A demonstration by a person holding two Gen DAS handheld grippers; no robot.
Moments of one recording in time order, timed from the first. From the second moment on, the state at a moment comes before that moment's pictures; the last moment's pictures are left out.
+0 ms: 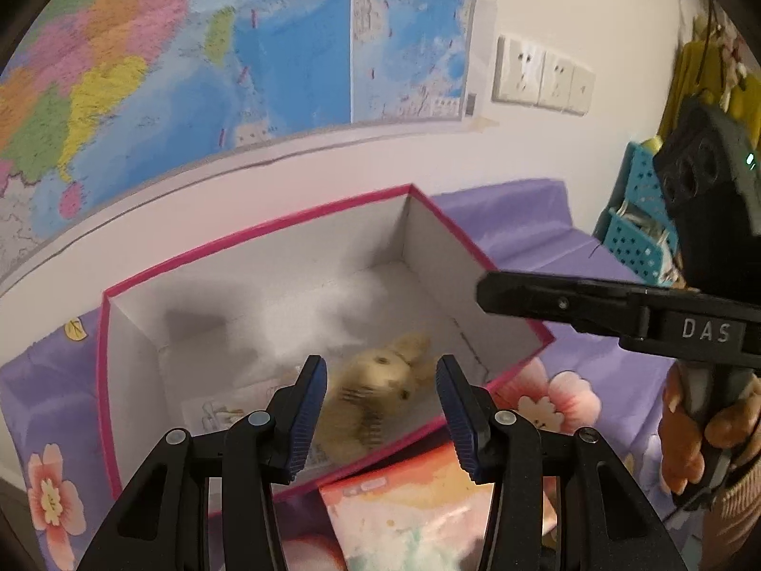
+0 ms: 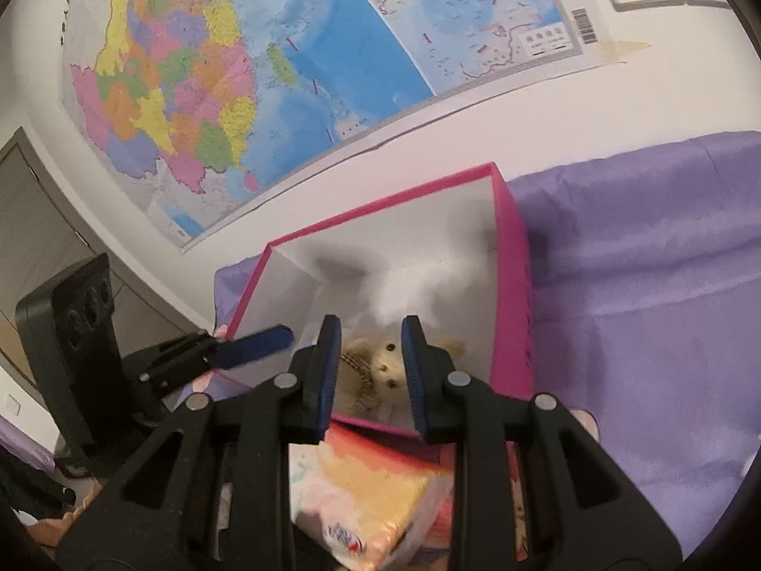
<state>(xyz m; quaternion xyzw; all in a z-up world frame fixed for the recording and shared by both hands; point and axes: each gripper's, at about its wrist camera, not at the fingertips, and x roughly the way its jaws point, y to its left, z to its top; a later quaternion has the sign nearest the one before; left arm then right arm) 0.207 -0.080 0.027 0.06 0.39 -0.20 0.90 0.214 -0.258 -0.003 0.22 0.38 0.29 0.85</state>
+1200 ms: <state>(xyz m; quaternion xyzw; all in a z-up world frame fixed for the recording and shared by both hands) 0.059 -0.079 0.010 0.02 0.36 -0.33 0.87 0.055 -0.266 -0.048 0.14 0.48 0.24 0.83</state>
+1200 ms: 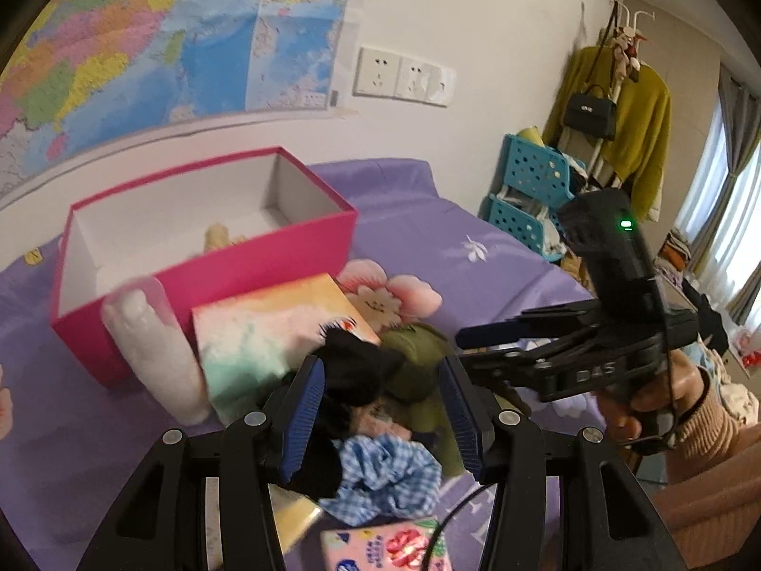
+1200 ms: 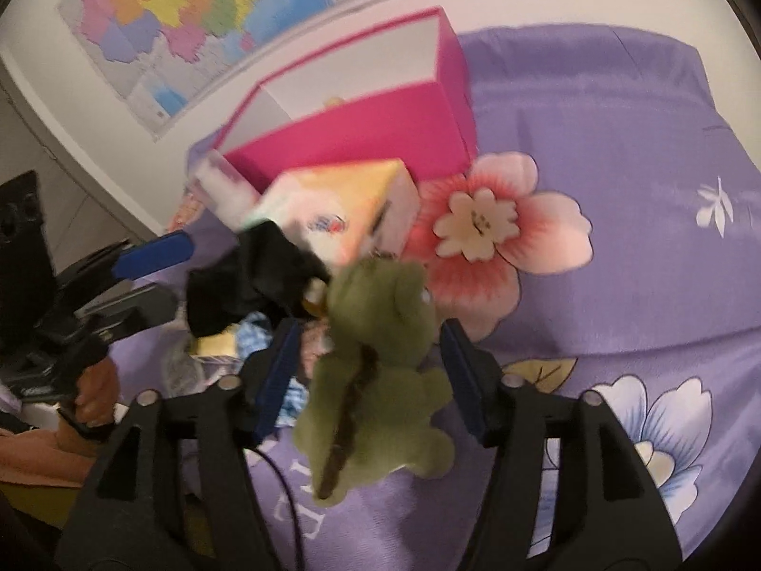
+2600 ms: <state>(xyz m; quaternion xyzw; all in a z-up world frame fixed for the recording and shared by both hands) 0.093 -0.115 0.030 -0.01 0.37 -0.41 0.83 0.086 -0.252 0.055 0.11 0.32 0.28 0.90</state>
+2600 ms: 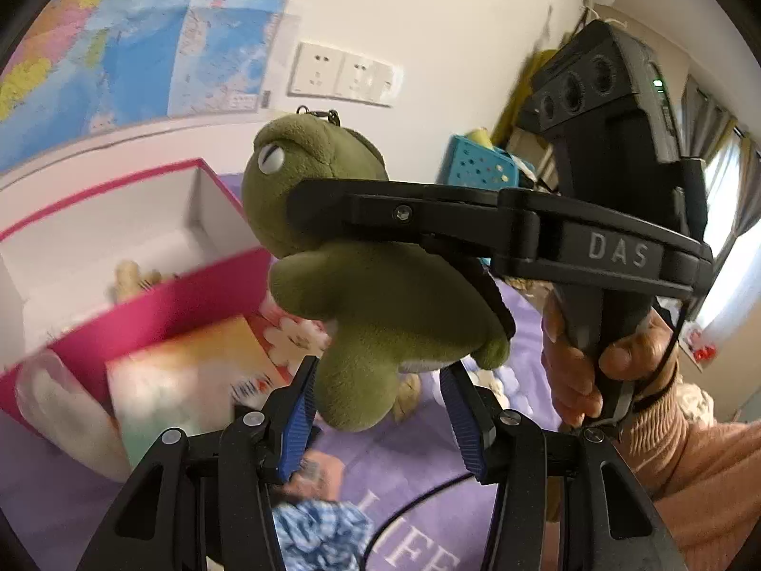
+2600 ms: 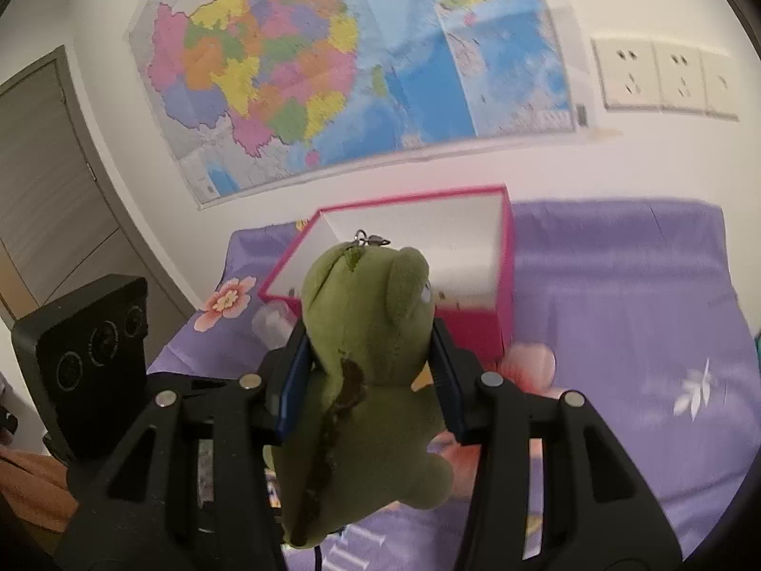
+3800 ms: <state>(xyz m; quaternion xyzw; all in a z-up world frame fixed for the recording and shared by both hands) 0.225 -0.094 0.011 -0.03 0.43 -0.26 0.86 0.261 -0.213 0.008 0.05 0.41 0.20 0.89</state>
